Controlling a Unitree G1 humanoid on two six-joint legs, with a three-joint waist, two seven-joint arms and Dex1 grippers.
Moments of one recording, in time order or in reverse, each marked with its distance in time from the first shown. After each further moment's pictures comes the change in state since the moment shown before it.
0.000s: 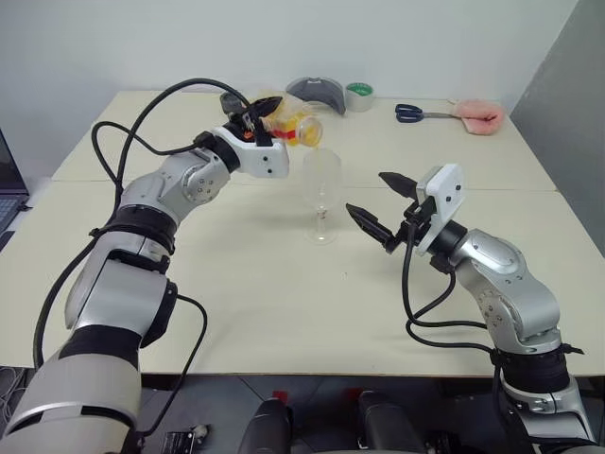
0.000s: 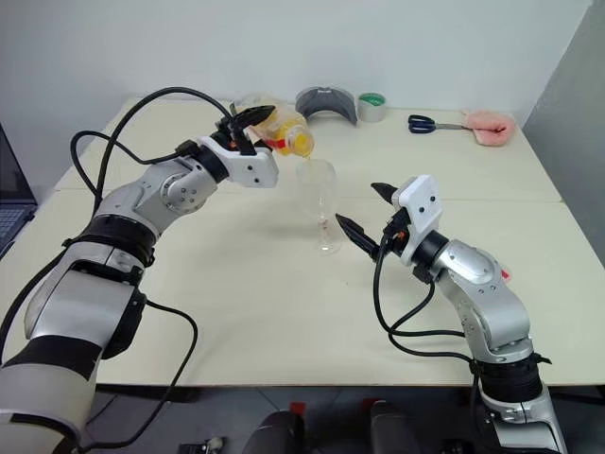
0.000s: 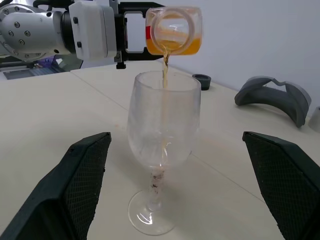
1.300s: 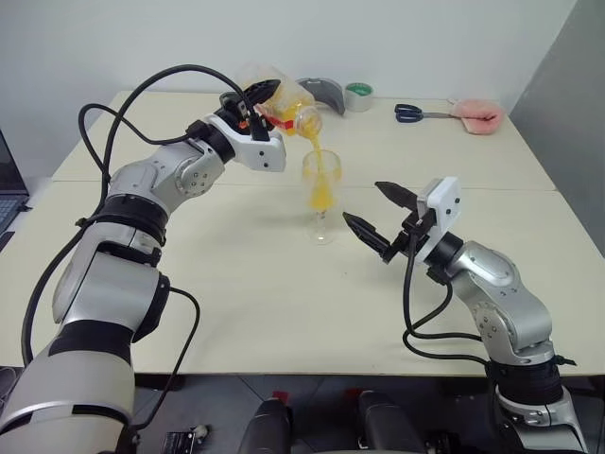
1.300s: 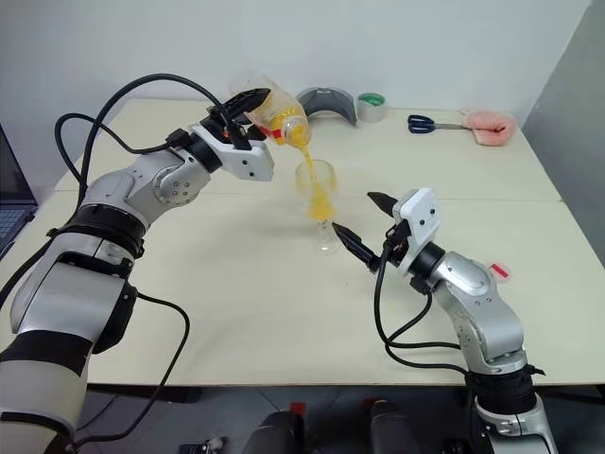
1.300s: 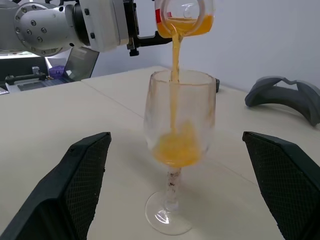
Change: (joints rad) left arm -0.035 0.034 -0.038 -0.001 0.067 -0.021 0.100; right arm 0.069 0.043 0.000 -0.005 0.010 -0.075 0.031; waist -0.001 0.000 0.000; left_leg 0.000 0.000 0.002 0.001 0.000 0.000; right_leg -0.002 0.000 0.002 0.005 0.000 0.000
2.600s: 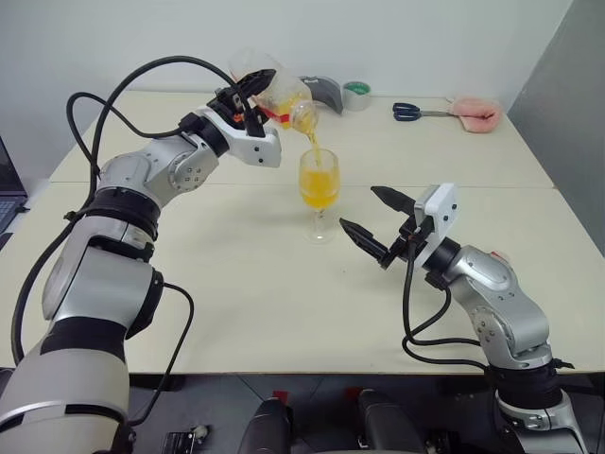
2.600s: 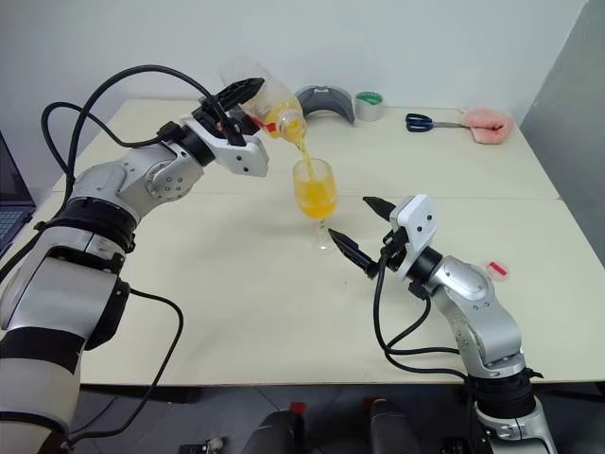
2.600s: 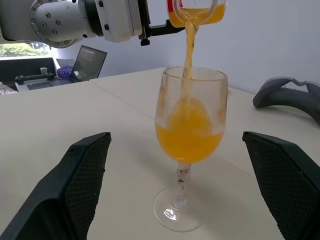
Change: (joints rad) left arm -0.034 0.029 -0.031 0.016 0.043 0.002 0.068; right arm 0.017 0.000 0.019 0.000 0.000 -0.019 0.019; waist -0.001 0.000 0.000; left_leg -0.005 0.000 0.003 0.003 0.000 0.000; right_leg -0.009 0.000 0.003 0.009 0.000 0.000
